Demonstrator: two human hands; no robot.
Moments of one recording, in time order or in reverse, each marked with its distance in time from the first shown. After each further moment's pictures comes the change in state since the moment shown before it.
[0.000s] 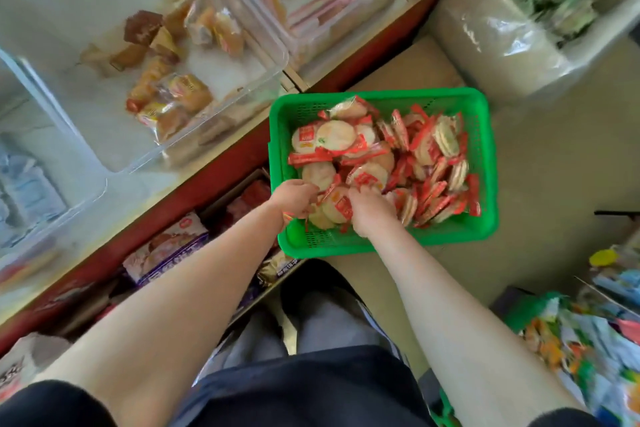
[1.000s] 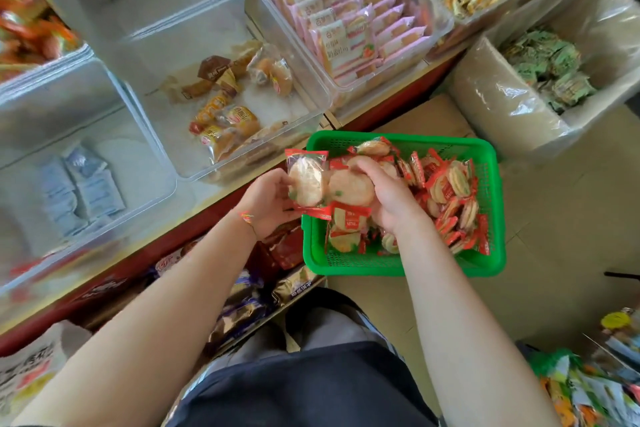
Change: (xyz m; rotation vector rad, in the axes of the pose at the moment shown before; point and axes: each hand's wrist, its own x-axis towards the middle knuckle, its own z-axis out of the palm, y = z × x) left_hand -0.066 -0.005 -0.091 -0.736 -0.068 0.132; right_hand -0.046 -0.040 -0.103 1.784 -0.086 -0.088
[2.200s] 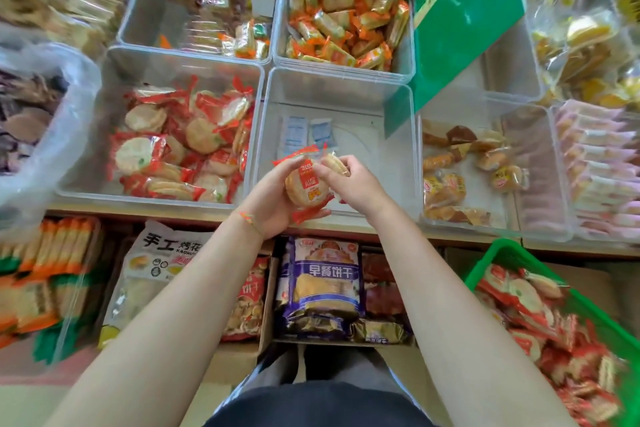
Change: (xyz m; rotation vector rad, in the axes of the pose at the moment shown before) left_hand -0.167 0.036 -0.313 -0.536 0.035 0.373; right_hand -0.009 0.092 0.418 -1.128 -0.451 -0.290
